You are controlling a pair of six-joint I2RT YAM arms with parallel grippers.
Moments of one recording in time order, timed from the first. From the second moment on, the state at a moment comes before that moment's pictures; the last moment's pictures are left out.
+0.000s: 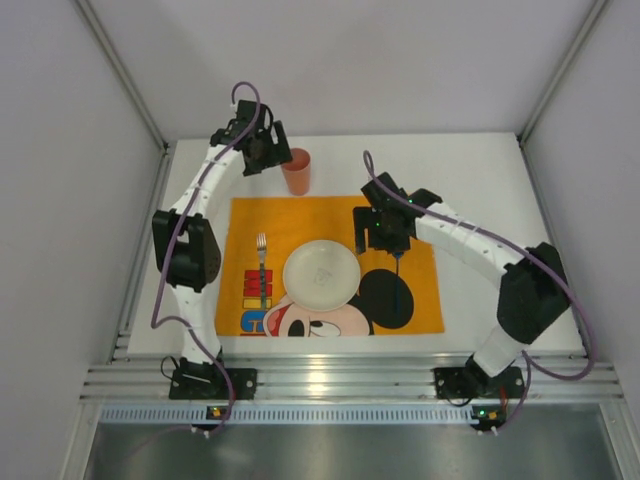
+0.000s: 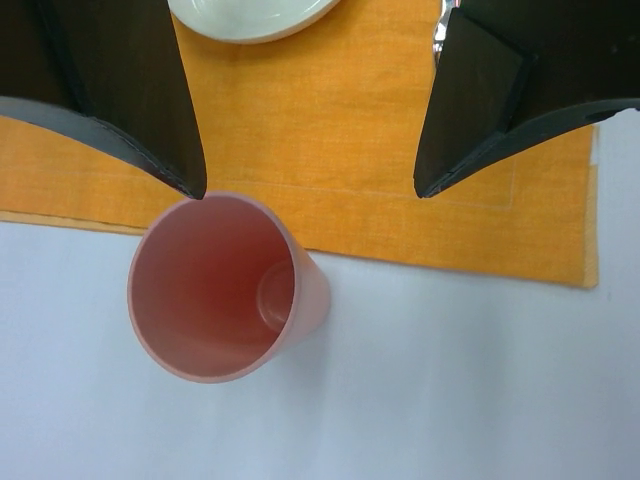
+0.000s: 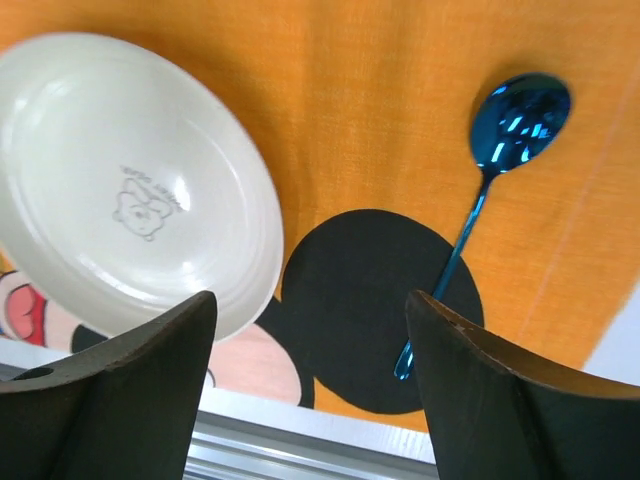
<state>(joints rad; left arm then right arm) -0.23 2.04 1.97 -0.72 -0.06 -0.48 0.67 1.68 1.31 -0.79 0.07 0.56</state>
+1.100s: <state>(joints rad) -0.34 2.04 2.01 -0.72 0.15 -0.37 0.55 1.95 2.20 -0.97 -0.04 0.42</state>
